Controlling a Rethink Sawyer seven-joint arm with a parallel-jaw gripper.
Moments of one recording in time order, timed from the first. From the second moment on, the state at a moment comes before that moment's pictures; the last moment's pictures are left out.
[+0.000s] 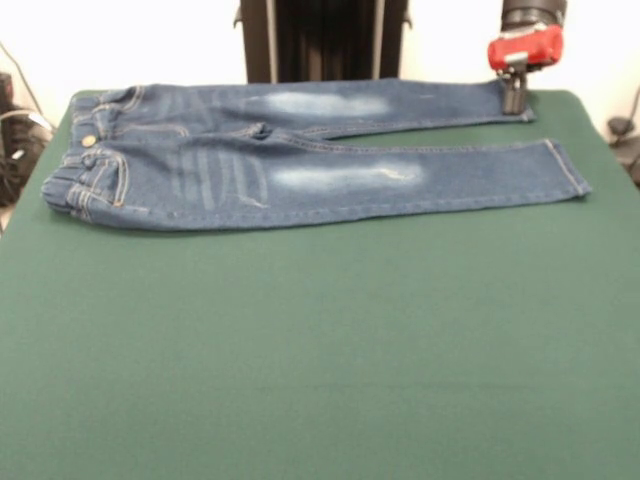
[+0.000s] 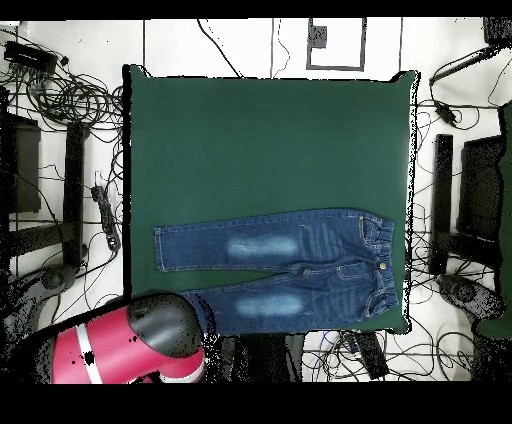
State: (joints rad) arm 0.31 -0.06 0.42 2.50 0.69 -1.75 2.62
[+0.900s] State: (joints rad) arm 0.26 -0.04 0.49 2.53 0.70 -1.78 2.66
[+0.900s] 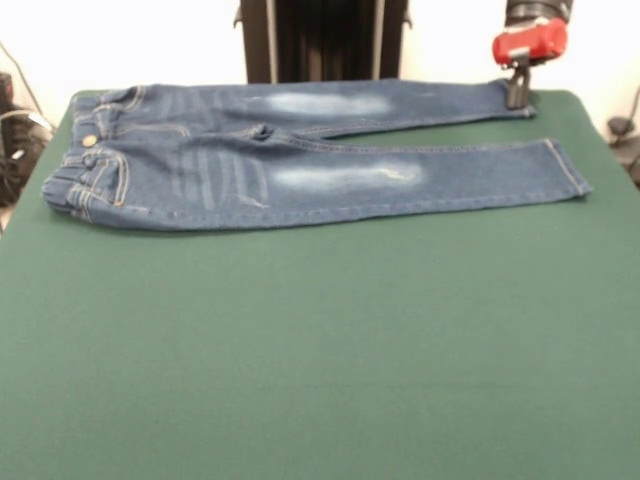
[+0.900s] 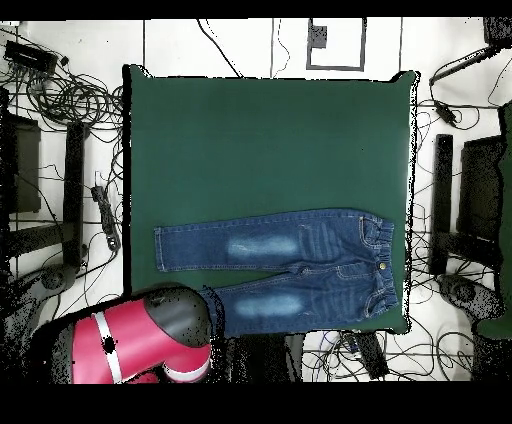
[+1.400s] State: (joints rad) arm 0.26 -0.04 0.47 2.53 0.60 -1.73 2.66
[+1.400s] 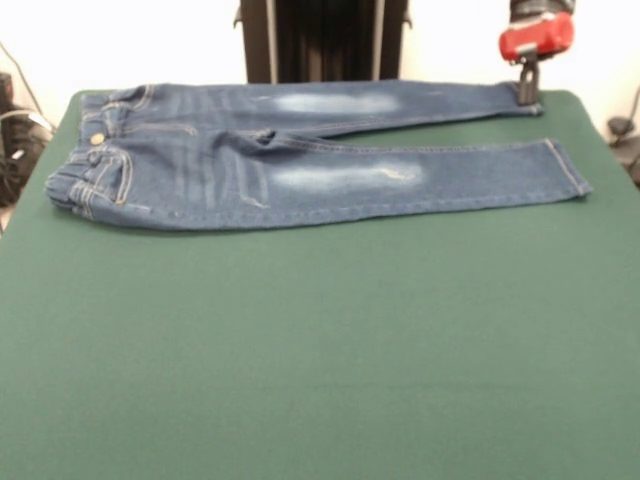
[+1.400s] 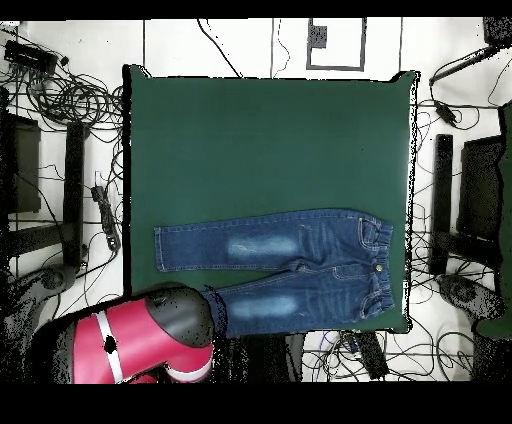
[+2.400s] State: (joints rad) arm 0.28 -0.07 0.36 2.50 0.43 -1.59 2.66
